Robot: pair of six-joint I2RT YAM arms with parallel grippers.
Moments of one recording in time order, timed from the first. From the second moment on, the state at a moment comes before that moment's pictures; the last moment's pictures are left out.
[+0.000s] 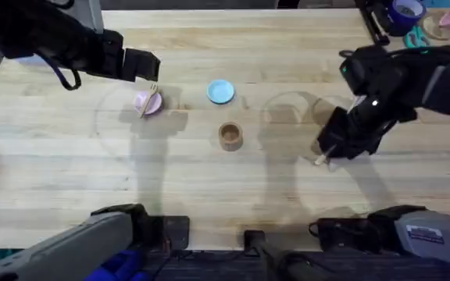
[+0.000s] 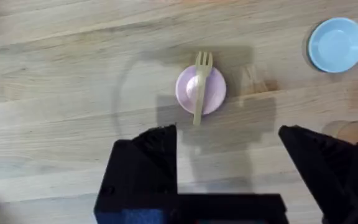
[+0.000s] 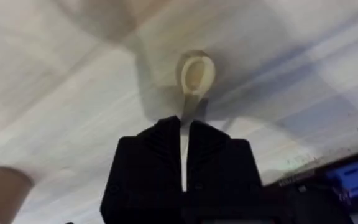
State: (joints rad) left arm 0.12 1.29 1.26 -1.06 0.07 0.25; right arm 0.21 1.41 0.83 -1.03 -0.02 0.84
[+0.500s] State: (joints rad) left arm 0.12 1.29 1.26 -1.06 0.07 0.25; right arm 0.21 1.34 0.95 -0.99 -0.02 0.58
